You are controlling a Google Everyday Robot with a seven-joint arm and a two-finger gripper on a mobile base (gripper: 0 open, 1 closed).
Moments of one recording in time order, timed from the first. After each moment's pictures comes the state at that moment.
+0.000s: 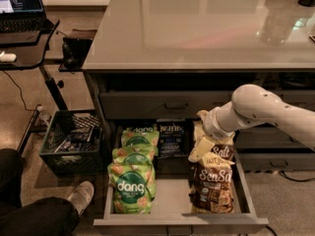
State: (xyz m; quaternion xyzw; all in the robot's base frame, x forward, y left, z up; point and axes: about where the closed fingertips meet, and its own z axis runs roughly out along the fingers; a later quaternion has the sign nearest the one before) arm 0.580 -0.145 0.625 -0.58 0.76 0.12 0.26
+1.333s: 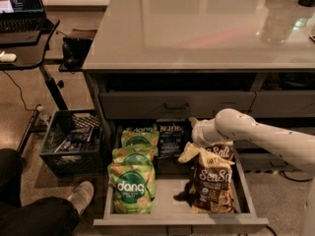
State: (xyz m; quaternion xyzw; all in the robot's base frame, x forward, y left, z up) arm 0.644 -0.128 0.520 -0.58 0.75 0.09 0.32
